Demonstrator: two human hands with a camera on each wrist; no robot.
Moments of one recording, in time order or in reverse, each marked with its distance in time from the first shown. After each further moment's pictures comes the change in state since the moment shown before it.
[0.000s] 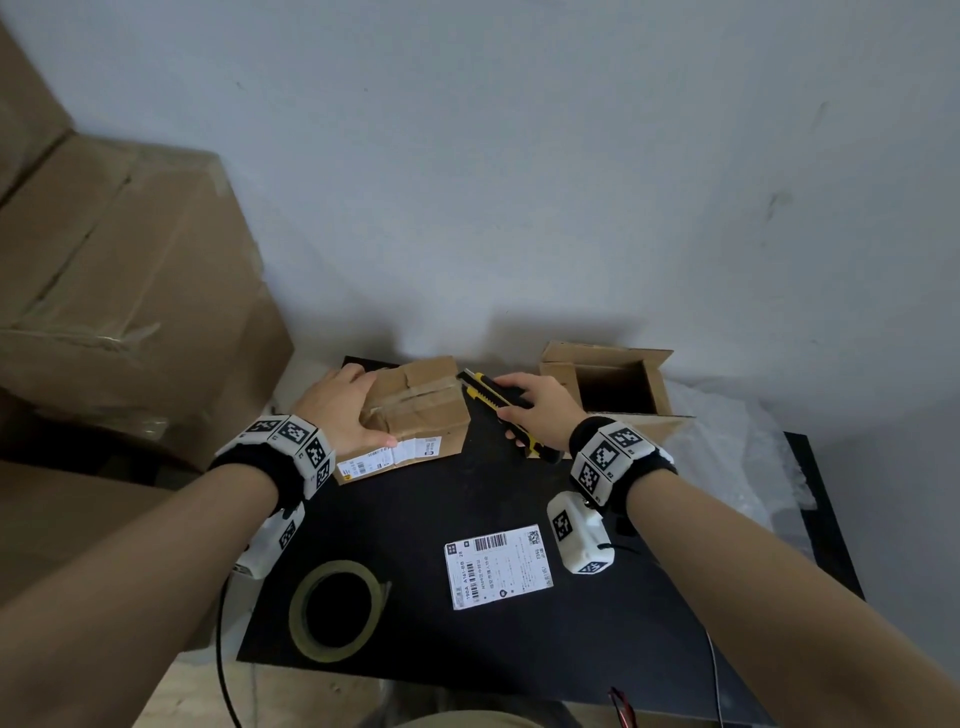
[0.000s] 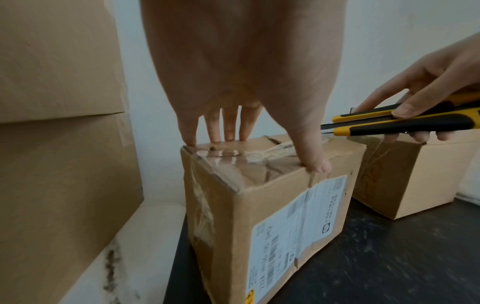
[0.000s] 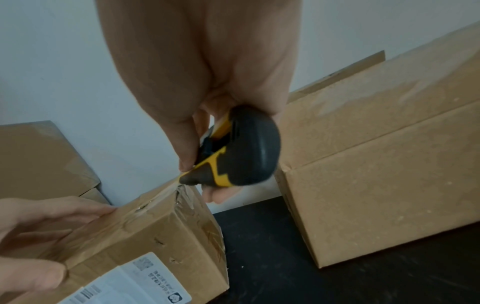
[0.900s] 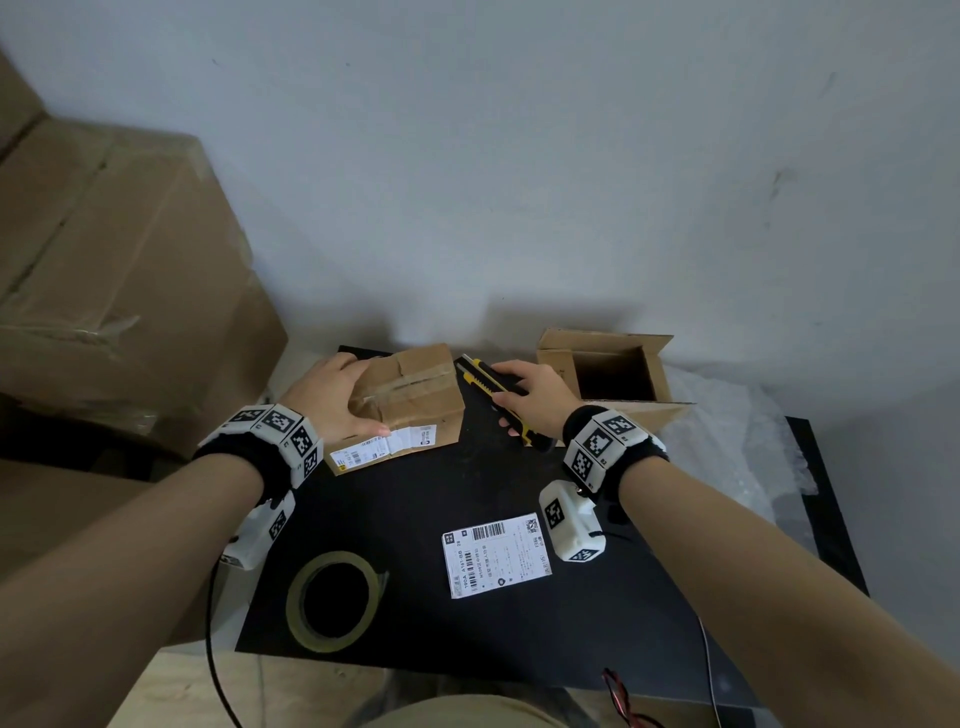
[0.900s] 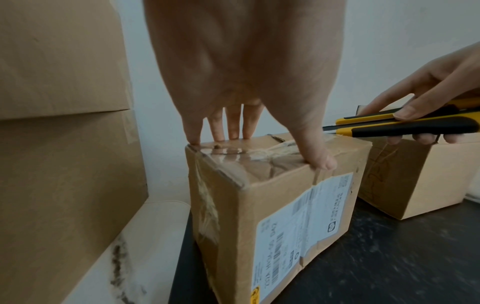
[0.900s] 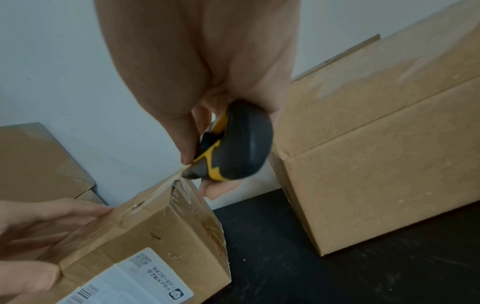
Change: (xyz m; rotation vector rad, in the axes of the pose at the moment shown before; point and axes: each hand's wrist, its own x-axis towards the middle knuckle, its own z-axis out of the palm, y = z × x) left_hand 0.004 -0.006 0.002 -0.072 0.001 0.000; right_hand 0.010 0.008 0.004 0.069 0.024 0.008
